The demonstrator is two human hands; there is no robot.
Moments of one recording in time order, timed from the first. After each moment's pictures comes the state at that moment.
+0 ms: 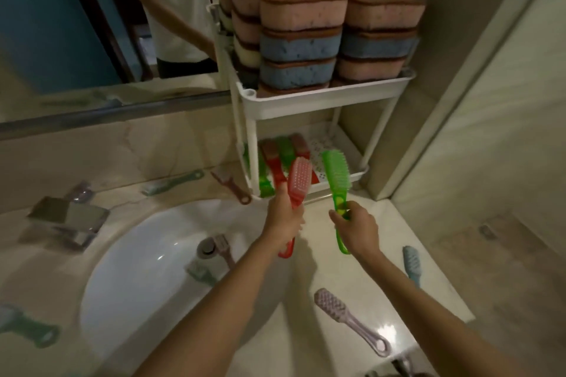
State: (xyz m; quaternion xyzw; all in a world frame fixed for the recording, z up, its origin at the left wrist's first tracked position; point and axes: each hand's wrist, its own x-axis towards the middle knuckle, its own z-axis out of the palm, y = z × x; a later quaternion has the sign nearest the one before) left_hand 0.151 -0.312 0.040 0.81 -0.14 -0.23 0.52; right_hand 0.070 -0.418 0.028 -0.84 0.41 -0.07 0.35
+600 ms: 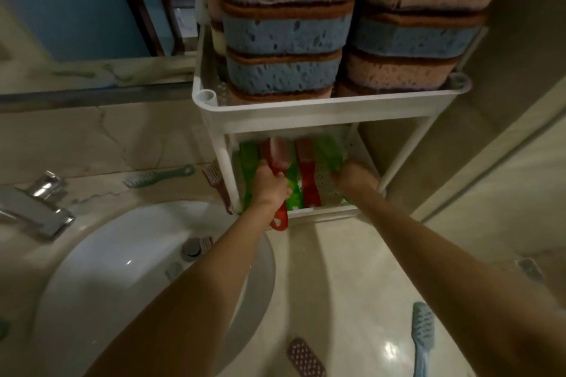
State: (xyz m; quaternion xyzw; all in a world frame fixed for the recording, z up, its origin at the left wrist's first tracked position) left_hand 0.247 -0.393 0.025 0.81 0.06 -0.16 0.56; right_hand 0.221 -0.541 0.016 -0.93 0.31 0.10 0.20
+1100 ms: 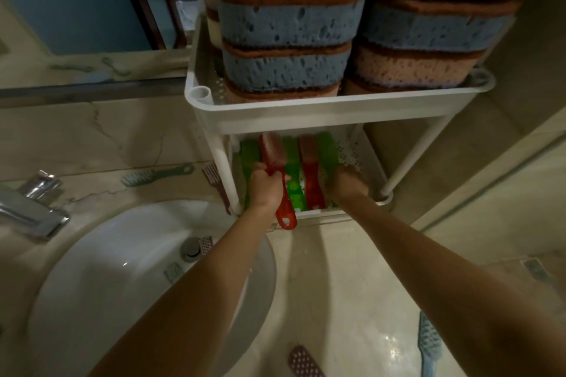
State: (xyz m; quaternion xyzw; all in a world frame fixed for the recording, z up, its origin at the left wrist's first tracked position) left_hand 0.255 -0.390 0.009 0.74 0.14 -0.17 0.63; right_hand 0.237 -0.537 -0.027 -0.96 0.24 0.09 0.14
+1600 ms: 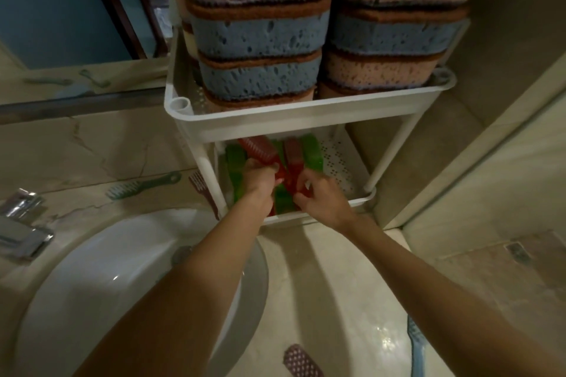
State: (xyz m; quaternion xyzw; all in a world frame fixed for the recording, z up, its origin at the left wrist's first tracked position) left_hand 0.265 -0.409 0.024 0.65 0.19 -0.19 0.71; right_hand 0.194 -0.509 0.010 -0.93 0.09 -0.01 0.35
